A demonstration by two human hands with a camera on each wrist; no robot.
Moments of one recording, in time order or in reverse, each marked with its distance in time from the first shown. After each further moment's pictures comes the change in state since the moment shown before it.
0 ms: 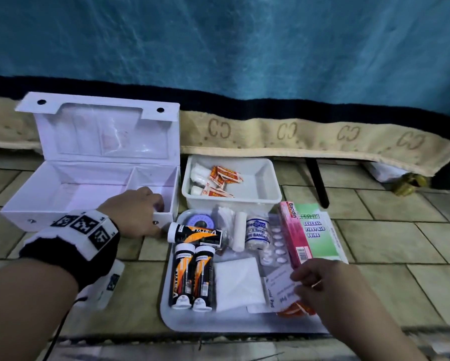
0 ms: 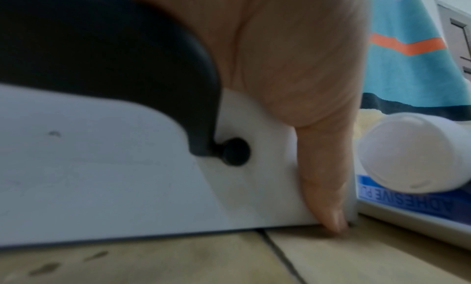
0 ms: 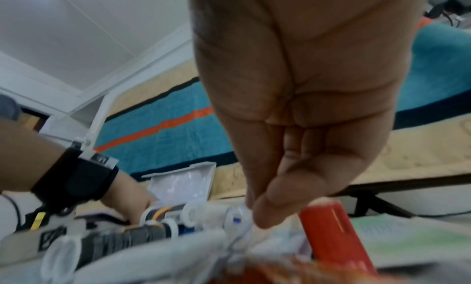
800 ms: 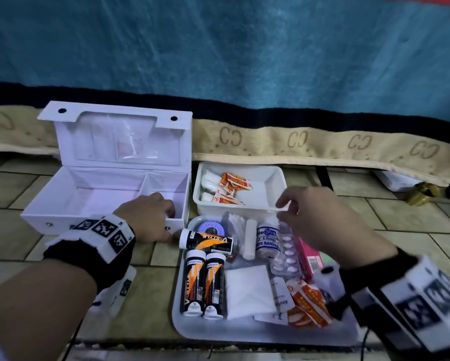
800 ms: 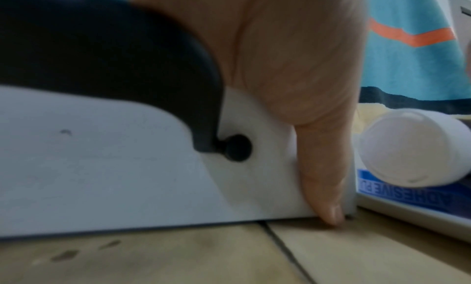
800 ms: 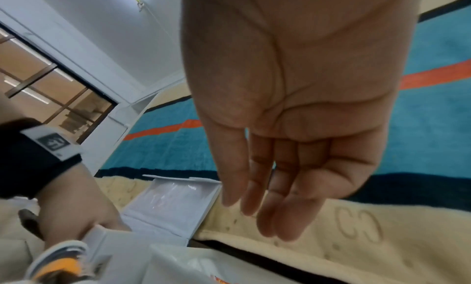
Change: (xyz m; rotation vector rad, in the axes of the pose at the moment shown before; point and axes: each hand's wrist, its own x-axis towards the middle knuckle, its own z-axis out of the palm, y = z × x) left_hand -0.002 0.002 -0.002 -0.037 -0.016 -0.022; right_hand 0.068 -0.077 -0.040 -0.352 0.095 -0.222
